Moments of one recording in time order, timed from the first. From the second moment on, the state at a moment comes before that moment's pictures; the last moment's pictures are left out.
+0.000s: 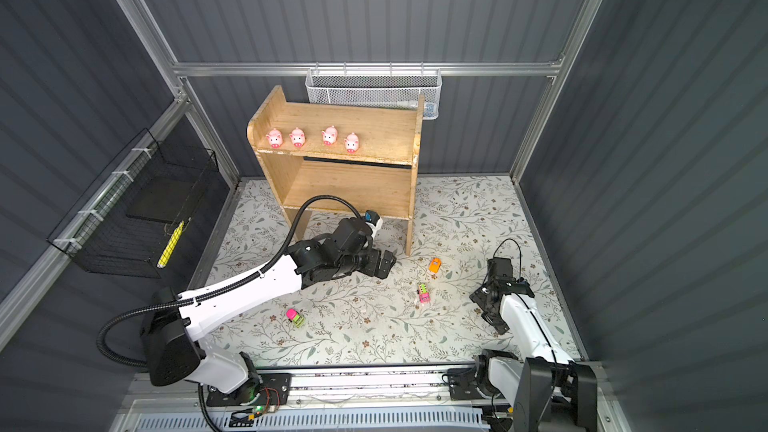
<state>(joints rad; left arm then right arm) -0.96 1.50 1.26 -0.53 -0.09 -0.42 -0.13 1.07 0.49 -0.73 0.14 0.82</state>
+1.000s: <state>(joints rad) -0.90 1.01 0.78 -0.42 -0.22 -0.48 -0.14 1.30 0.60 -0.74 0.09 0.75</state>
